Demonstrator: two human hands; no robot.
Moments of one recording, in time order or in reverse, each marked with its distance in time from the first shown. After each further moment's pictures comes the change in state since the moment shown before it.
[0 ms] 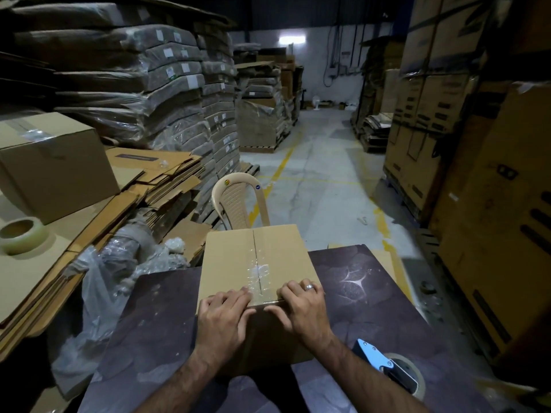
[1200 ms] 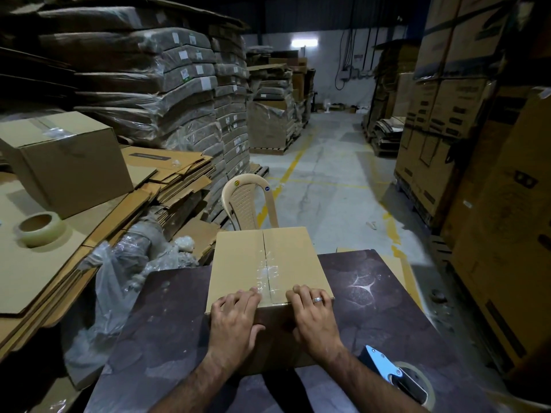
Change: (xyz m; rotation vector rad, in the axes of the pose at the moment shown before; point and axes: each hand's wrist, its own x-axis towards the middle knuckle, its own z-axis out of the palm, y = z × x) left_hand -0.001 0.015 -0.008 0.130 -0.182 -0.039; right_hand -0.010 -0.001 0.002 -0.176 -0.208 -0.052
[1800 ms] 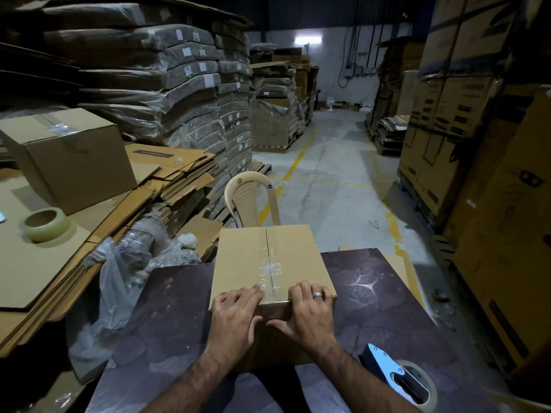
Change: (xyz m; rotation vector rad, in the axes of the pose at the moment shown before) left_hand -0.002 -0.009 -0.008 -0.157 -0.060 0.007; right_hand 0.008 -0.015 0.000 -0.012 0.058 0.141
